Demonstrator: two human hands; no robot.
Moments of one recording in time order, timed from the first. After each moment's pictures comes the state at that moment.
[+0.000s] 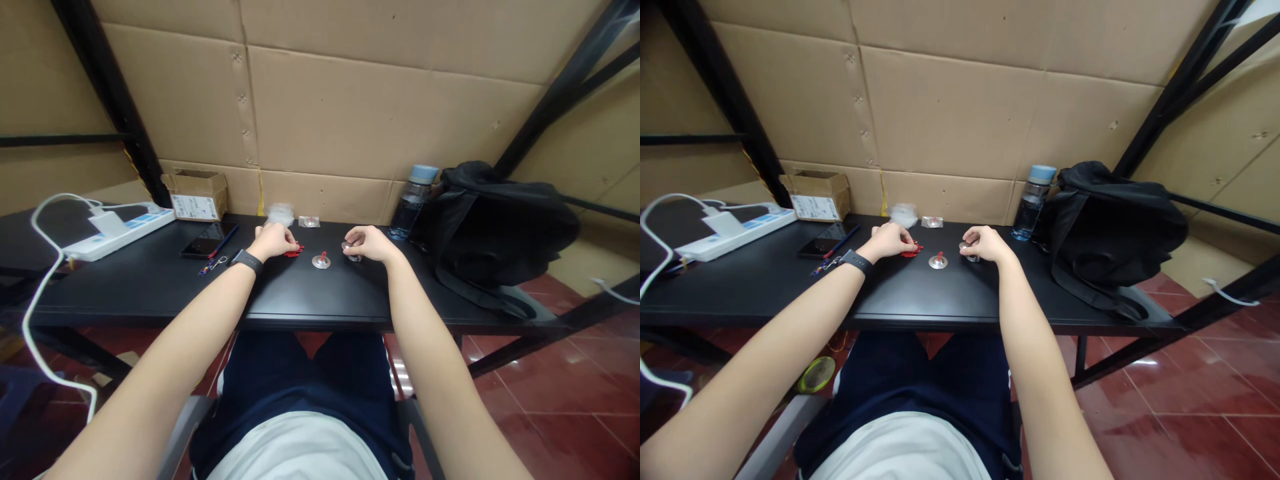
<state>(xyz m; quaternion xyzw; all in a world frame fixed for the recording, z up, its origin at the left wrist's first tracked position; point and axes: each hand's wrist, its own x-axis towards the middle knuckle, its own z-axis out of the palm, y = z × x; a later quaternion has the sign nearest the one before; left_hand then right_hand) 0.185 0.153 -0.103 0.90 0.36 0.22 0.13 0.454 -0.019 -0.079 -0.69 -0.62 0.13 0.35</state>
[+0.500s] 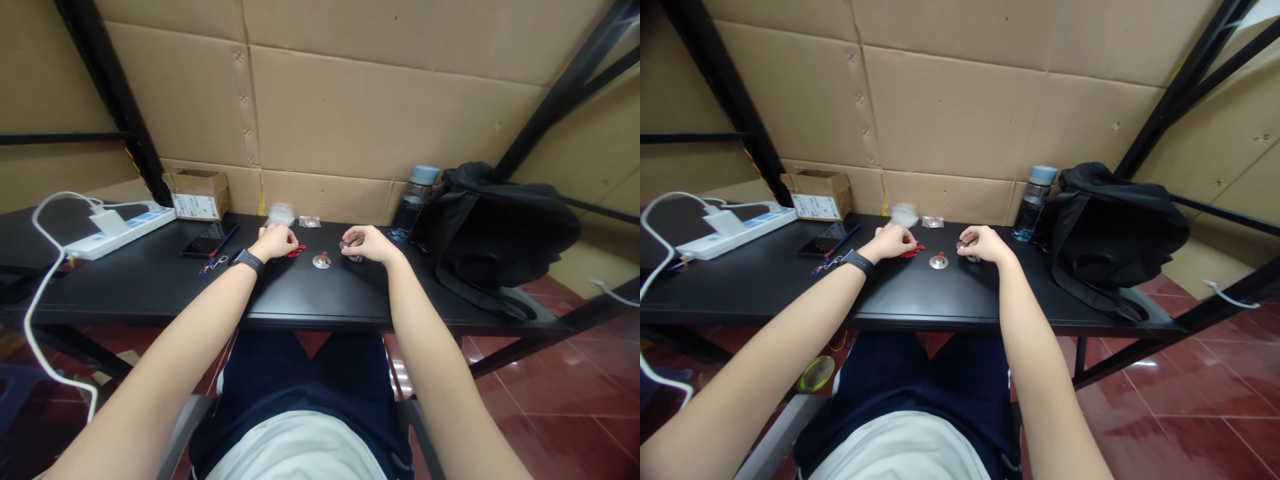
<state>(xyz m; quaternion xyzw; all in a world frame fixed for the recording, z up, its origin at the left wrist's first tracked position) 0.188 0.150 -0.104 0.91 0.35 0.21 0.11 0.446 -0.020 -0.075 -0.66 -0.63 0.19 0.37</state>
